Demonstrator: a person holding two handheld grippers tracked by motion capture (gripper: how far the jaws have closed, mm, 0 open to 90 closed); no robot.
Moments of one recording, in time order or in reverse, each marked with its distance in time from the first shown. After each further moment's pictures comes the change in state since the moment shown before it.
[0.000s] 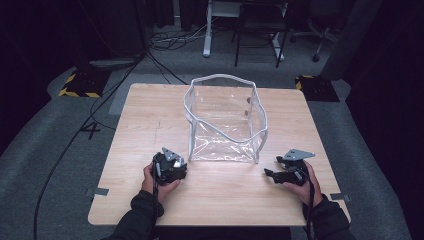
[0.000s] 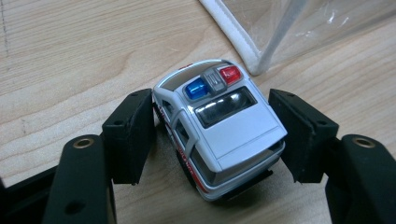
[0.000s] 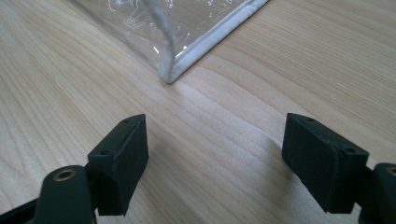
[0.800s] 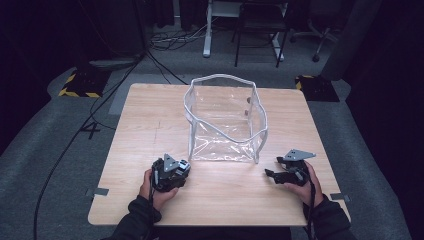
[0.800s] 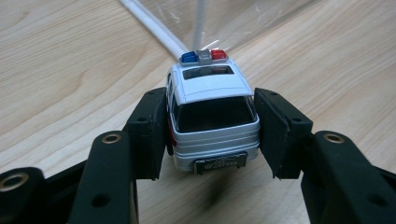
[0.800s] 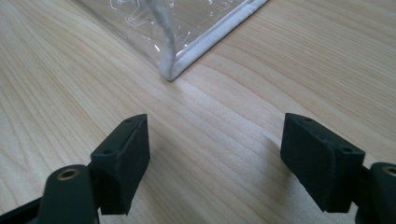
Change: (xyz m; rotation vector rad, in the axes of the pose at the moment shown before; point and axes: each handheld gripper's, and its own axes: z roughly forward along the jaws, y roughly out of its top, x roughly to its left) left arm -0.012 -0.012 -0.022 -0.078 -0.138 0.145; right arm 0.000 -0.001 -0.002 0.004 0.002 -0.007
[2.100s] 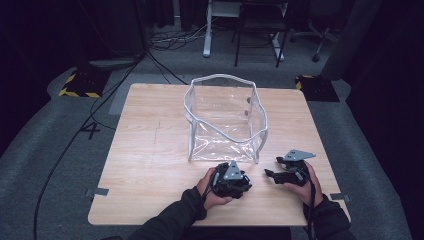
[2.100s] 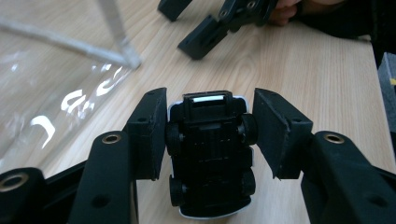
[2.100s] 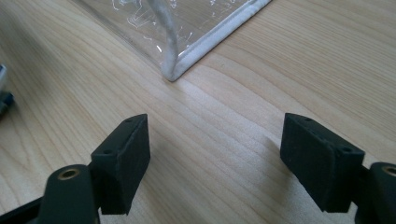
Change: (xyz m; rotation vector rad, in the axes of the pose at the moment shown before) left arm -0.131 0.070 0.071 -0.103 -0.458 0.316; right arm 0.000 0.000 0.001 -0.006 0.006 -0.007
